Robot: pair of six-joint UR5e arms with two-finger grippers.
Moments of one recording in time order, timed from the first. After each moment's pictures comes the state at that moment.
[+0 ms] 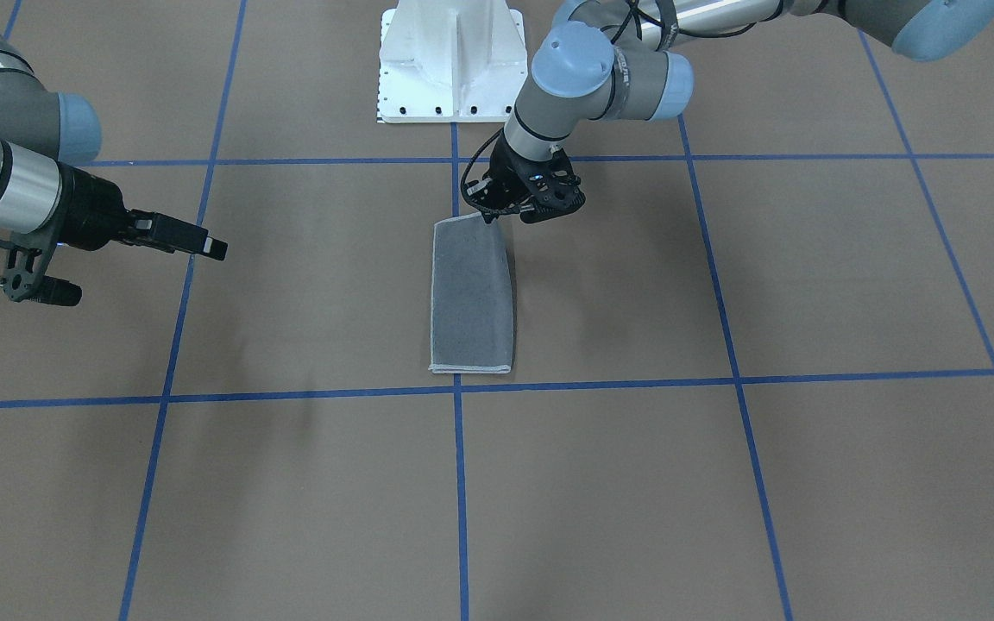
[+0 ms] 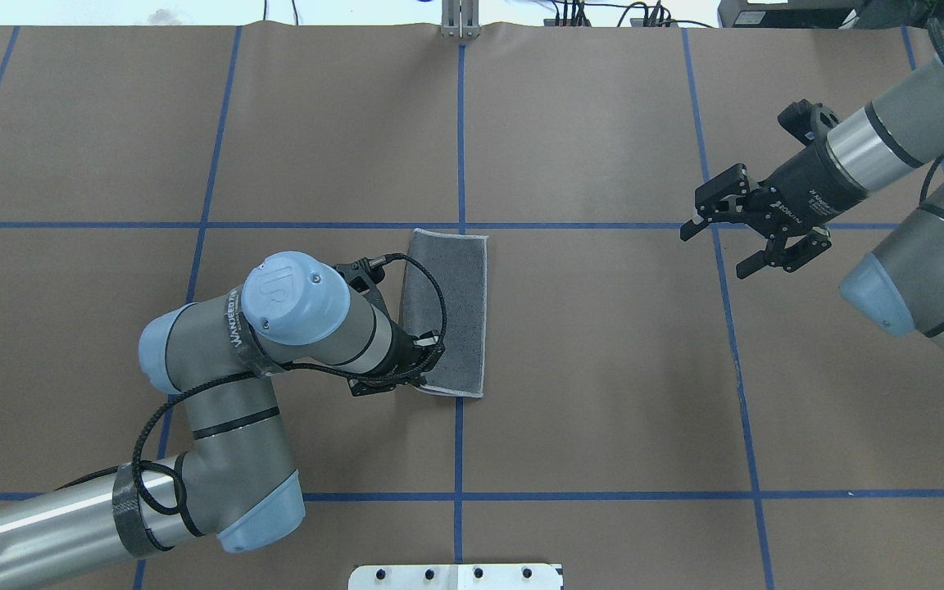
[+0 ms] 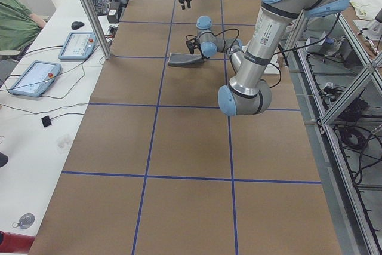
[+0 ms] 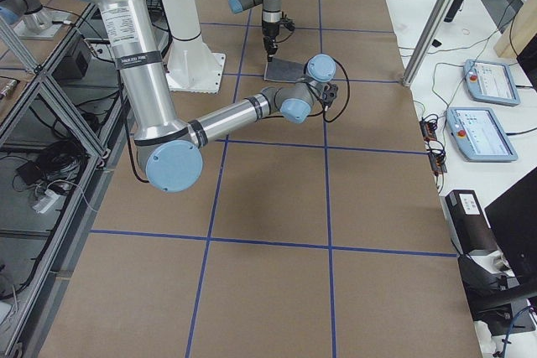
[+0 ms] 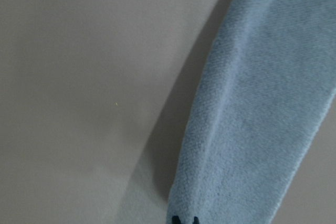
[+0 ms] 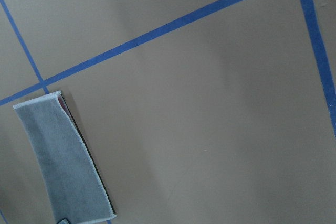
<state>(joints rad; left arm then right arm) -0.43 -2.18 -1.70 -1.87 -1.94 -1.76 0.98 -1.31 1.68 -0.99 2.63 1.44</state>
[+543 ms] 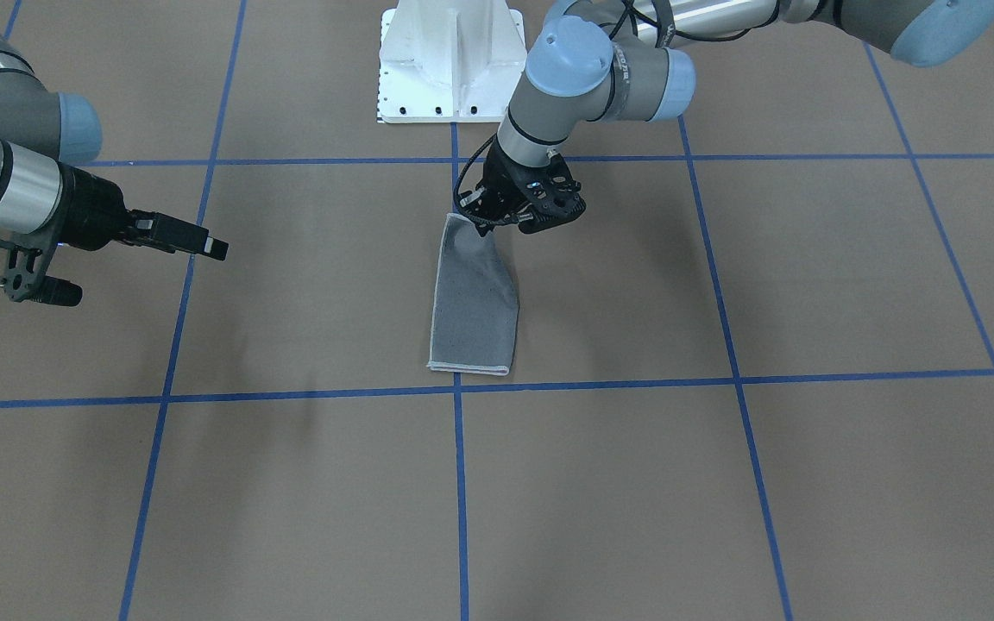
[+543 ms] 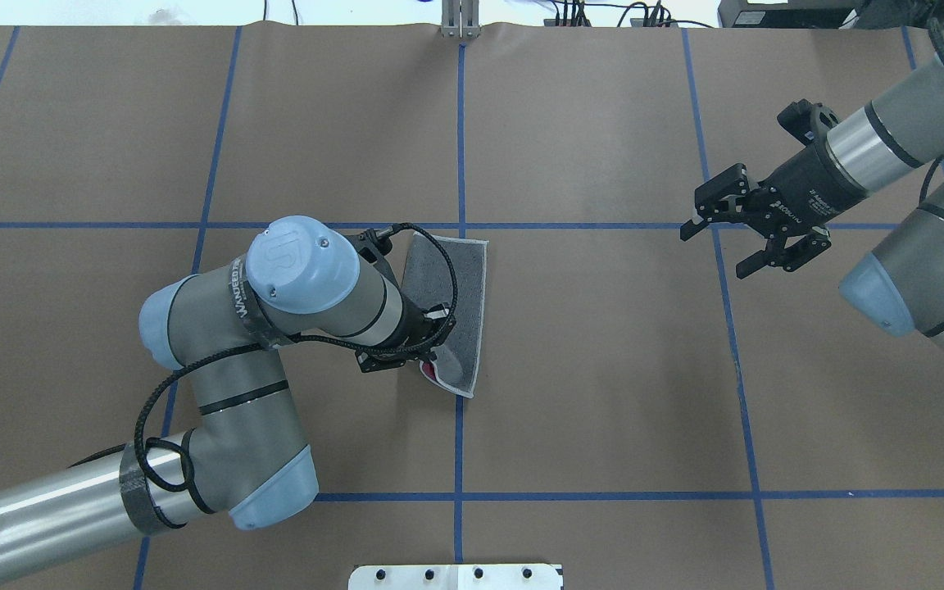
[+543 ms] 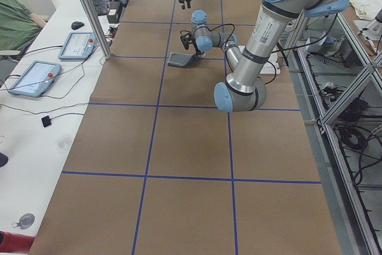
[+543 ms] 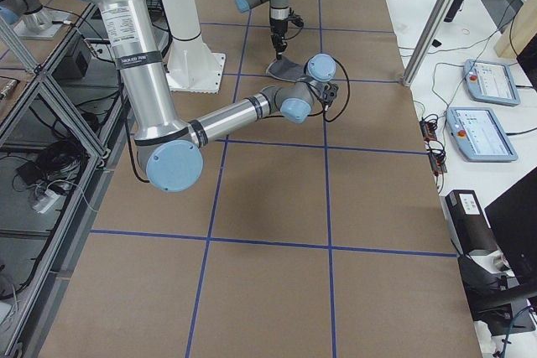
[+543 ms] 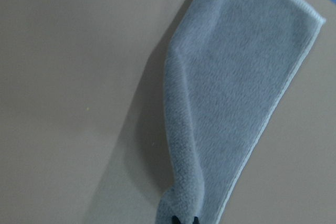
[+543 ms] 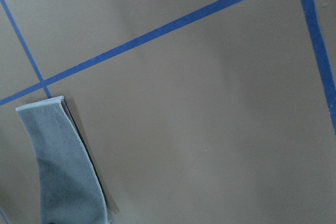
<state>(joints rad) -0.49 -2.24 -1.64 -1.86 -1.94 -1.78 0.98 -1.31 1.68 -0.99 2.63 1.44</state>
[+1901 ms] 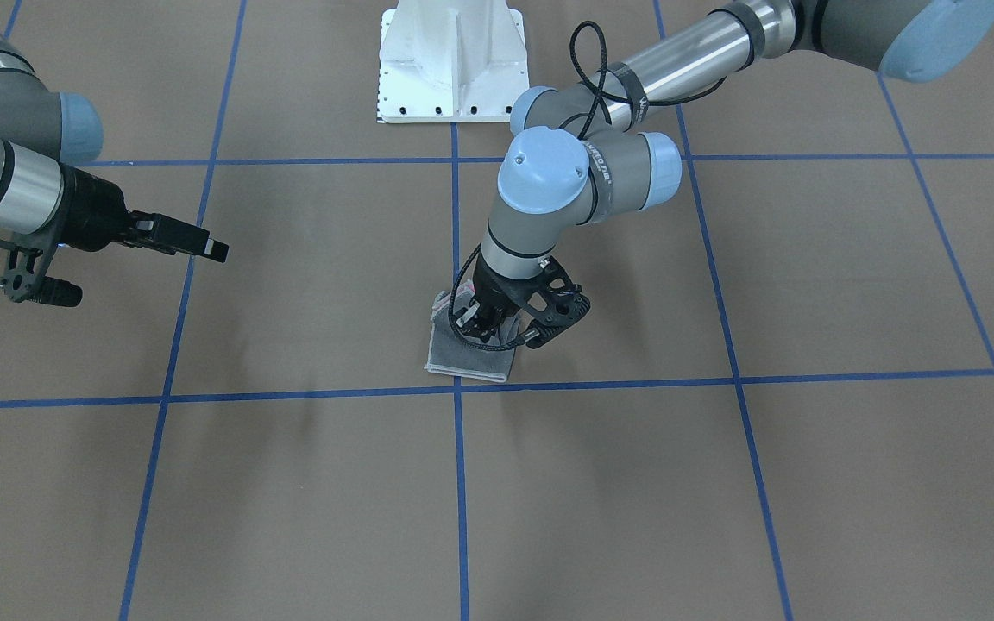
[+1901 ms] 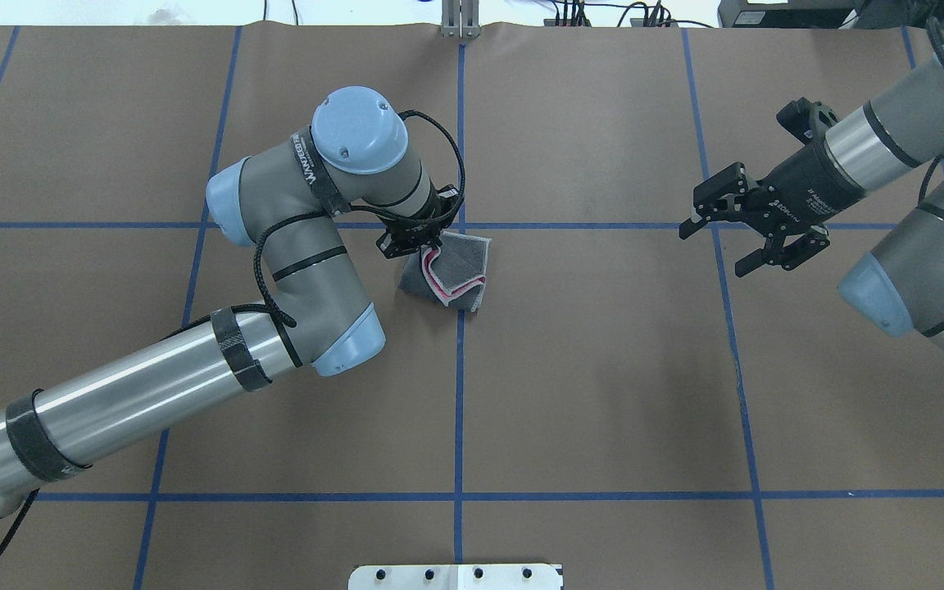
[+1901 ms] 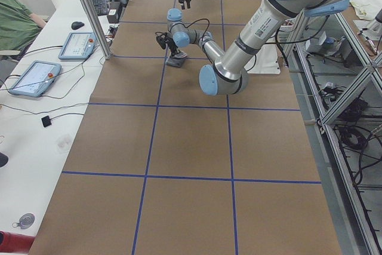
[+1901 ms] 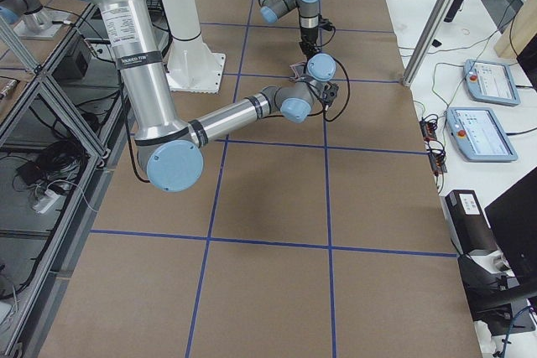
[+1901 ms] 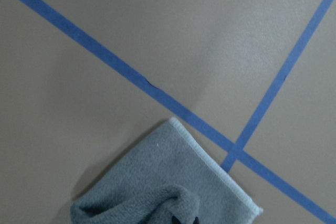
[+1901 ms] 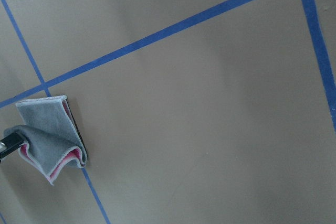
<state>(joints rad) -0.63 -2.44 -1.29 -1.90 -1.94 -1.83 0.98 -1.31 1.68 -0.99 2.62 1.44</state>
